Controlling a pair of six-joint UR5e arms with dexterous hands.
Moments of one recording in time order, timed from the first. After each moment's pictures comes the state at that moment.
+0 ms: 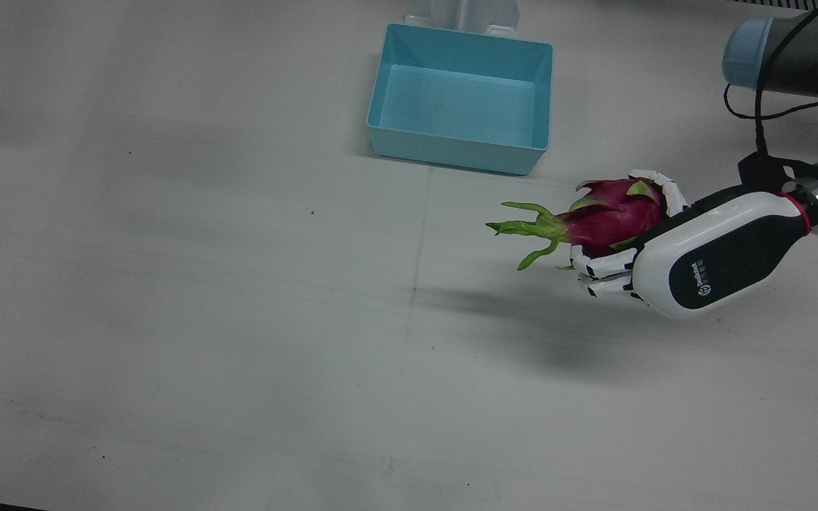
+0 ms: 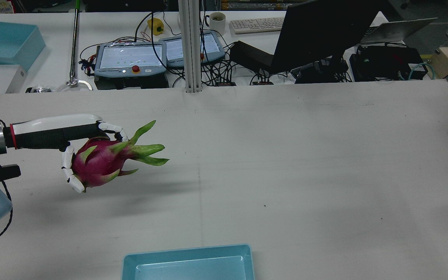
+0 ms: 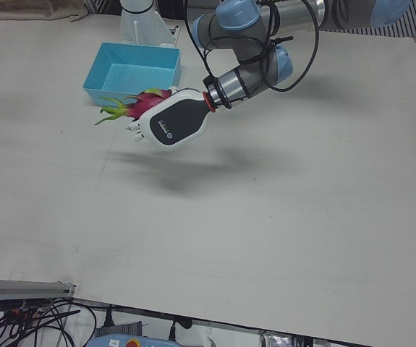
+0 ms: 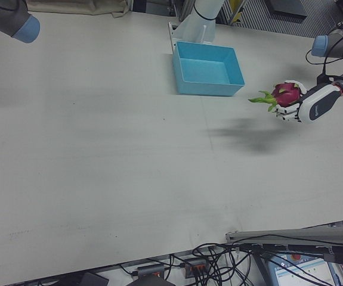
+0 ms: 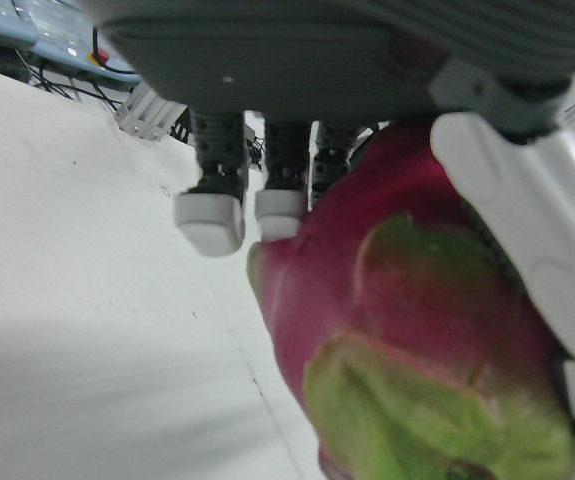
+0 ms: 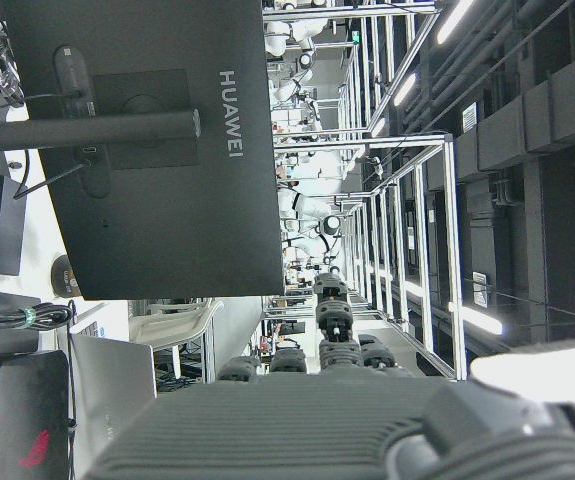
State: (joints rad) left arm -0.95 -1.99 -1.91 0.41 2.07 1.01; right arm 1.44 -1.54 1.61 -3.20 -1.45 0.08
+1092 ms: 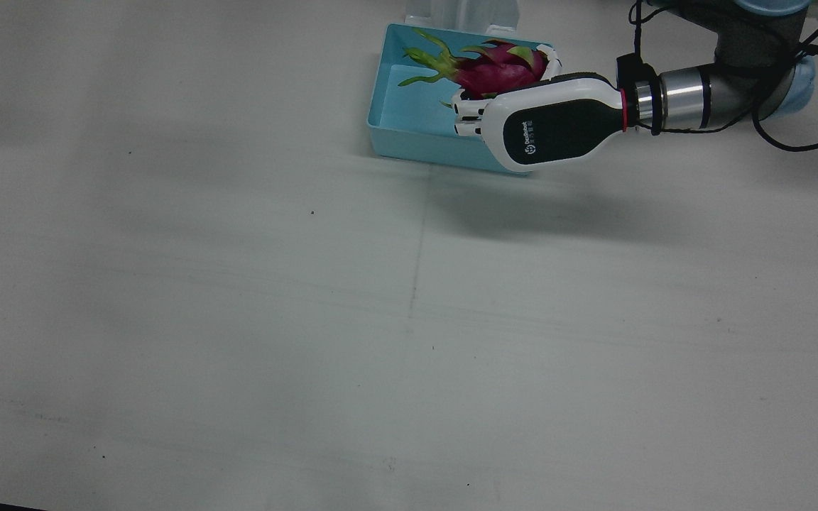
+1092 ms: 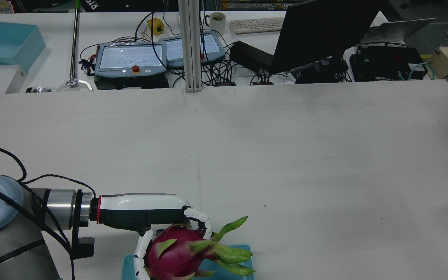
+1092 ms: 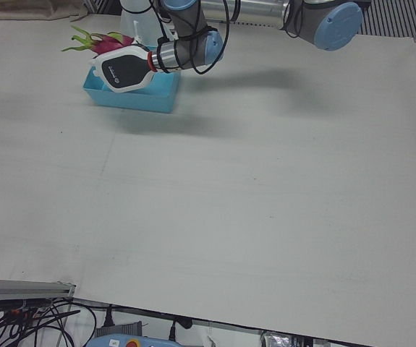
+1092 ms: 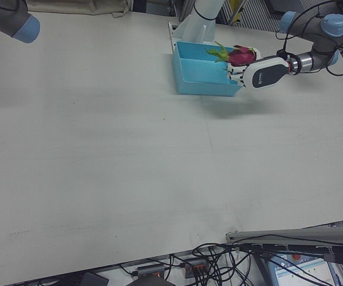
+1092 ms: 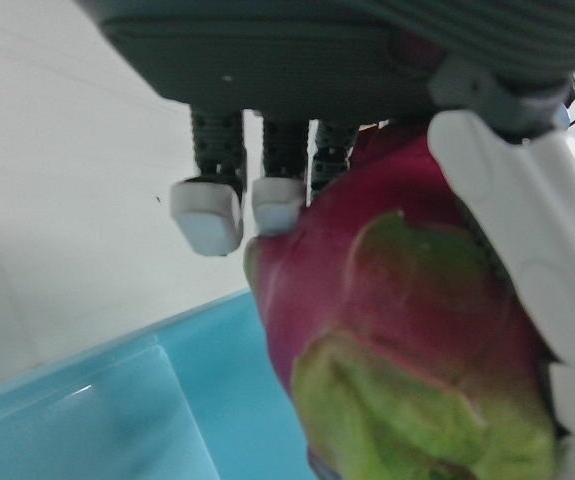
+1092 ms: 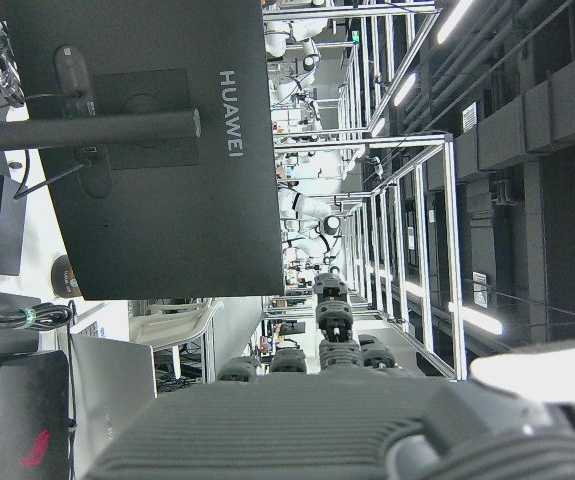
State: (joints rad) left arm -0.60 -2.09 -2.02 0.46 2.04 0.94; right arm 1.44 -1.54 1.61 -3.20 -1.44 0.08
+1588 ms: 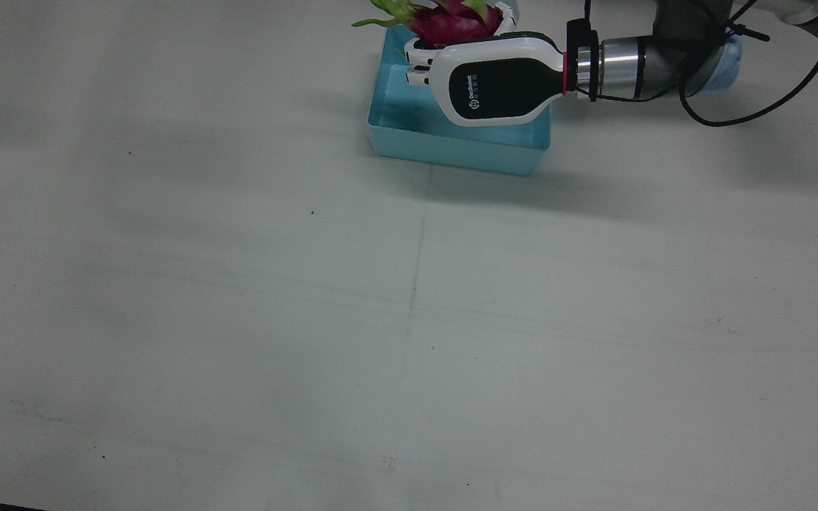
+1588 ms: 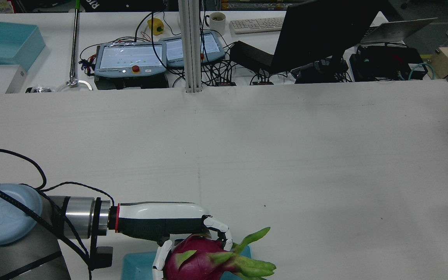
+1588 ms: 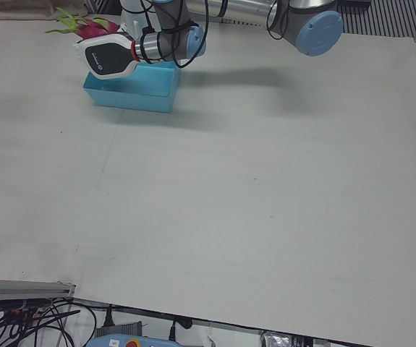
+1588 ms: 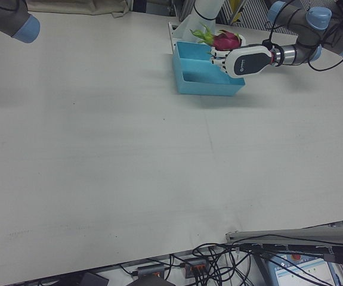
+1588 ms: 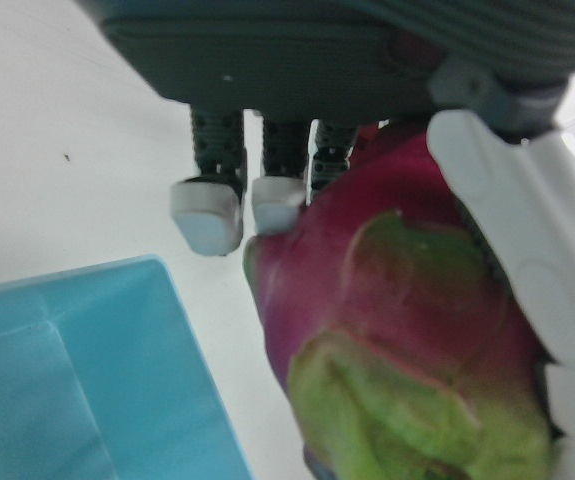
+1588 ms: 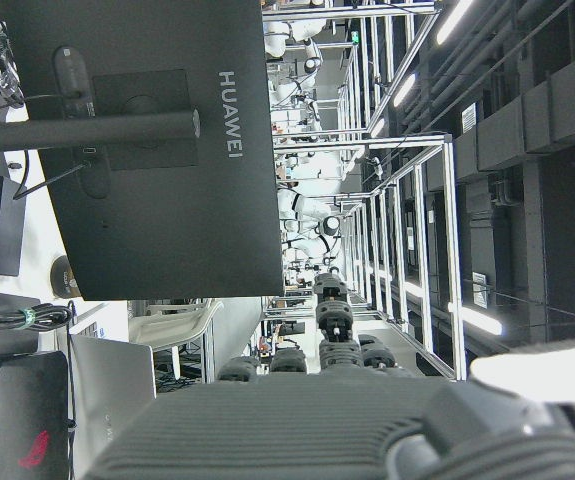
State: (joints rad) left arm -0.53 -2.17 -2.01 0.46 2.00 0.92; right arm 1.44 -1.54 1.61 -3.20 -1.45 0.08
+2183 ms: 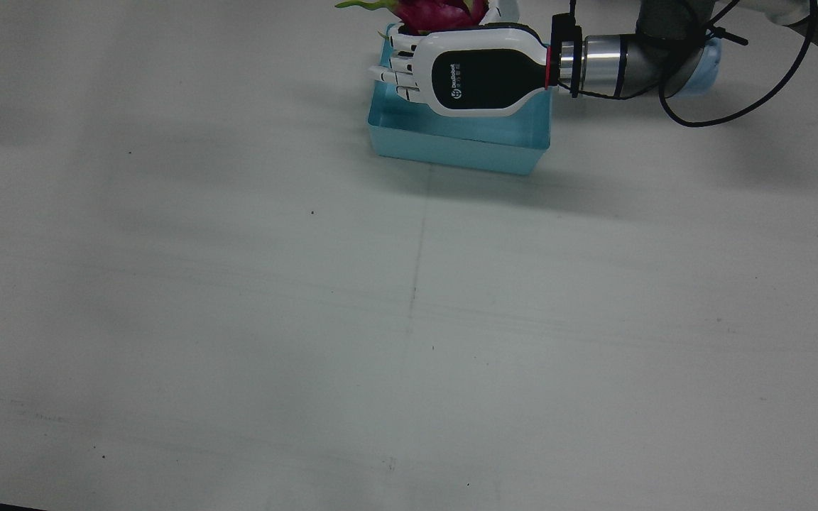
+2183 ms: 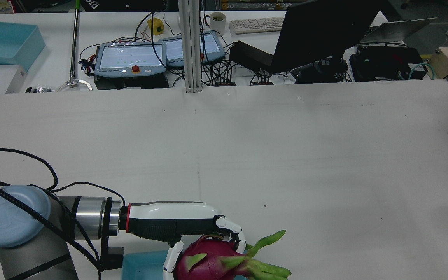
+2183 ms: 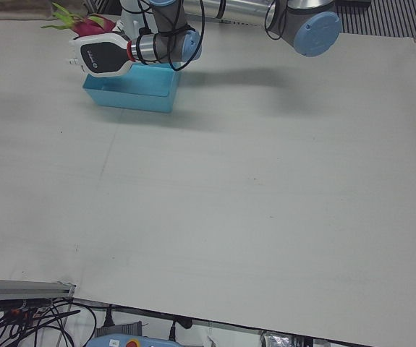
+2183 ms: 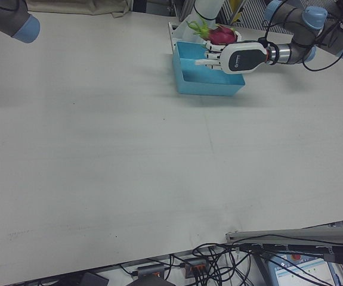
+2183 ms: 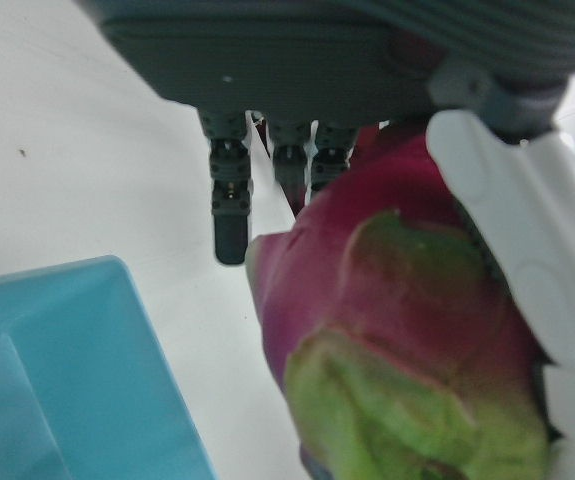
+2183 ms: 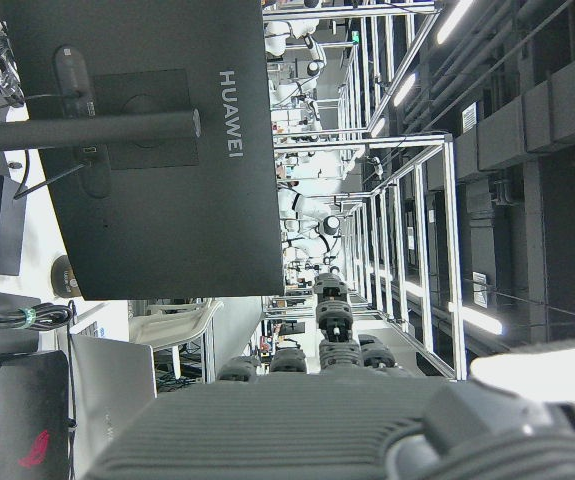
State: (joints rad) left arm -0.52 -2.17 -1.98 0.39 2.01 0.91; right arm 1.44 -1.54 1.61 -3.20 -1.44 0.08
